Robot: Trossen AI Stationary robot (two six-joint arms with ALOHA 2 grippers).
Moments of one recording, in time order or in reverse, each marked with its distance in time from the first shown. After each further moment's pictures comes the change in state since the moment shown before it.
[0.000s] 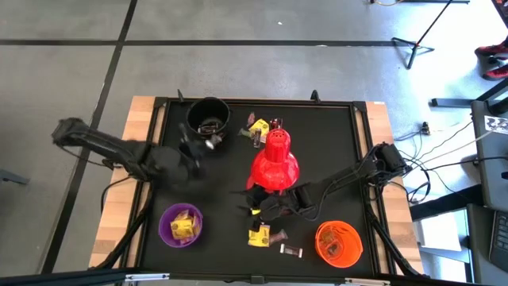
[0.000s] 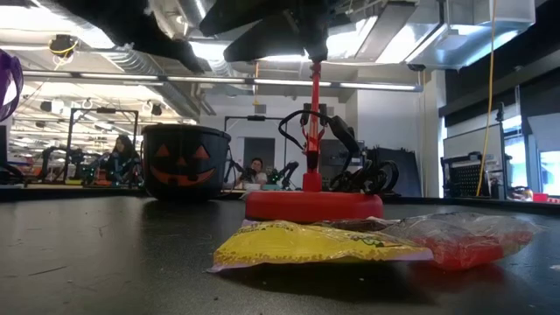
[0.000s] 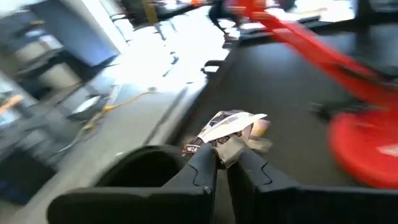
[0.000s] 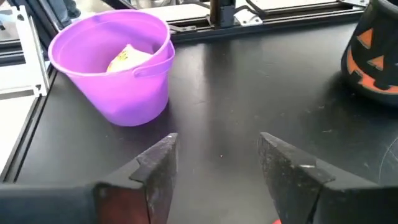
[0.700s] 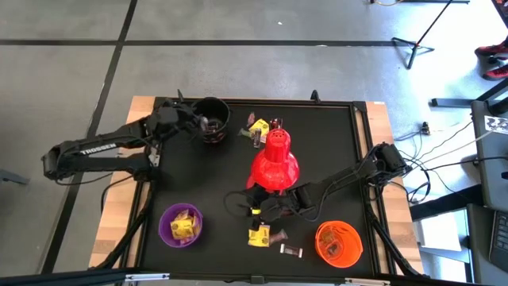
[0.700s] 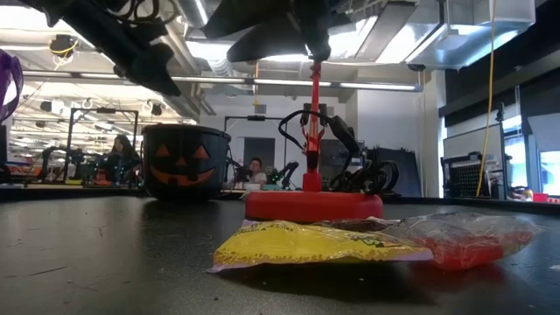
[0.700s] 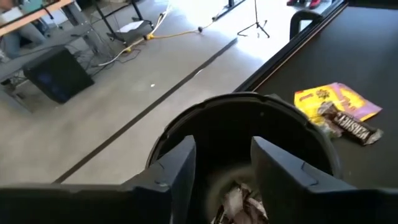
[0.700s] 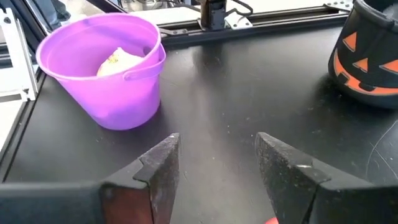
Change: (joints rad) left arm 0.625 -0.060 0.000 -0.092 0.348 -0.051; right arm 0.000 0.000 0.000 -0.013 0.042 0.002
